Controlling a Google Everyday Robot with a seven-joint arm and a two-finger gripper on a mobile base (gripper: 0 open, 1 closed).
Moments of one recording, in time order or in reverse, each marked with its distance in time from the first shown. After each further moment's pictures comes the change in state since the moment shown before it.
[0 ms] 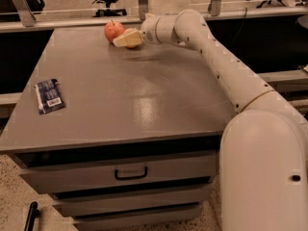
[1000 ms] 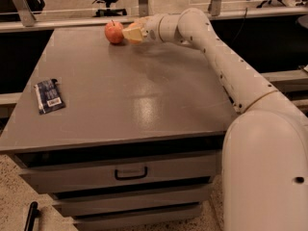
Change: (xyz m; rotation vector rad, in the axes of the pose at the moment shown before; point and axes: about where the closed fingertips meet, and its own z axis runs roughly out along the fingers) arm -0.002 -0.007 -0.008 0.014 -0.001 -0.002
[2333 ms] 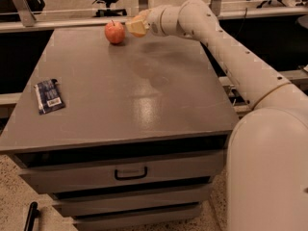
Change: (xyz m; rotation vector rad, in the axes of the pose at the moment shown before) arm -0.020 -0.012 -0.018 0.082 0.040 -0.044
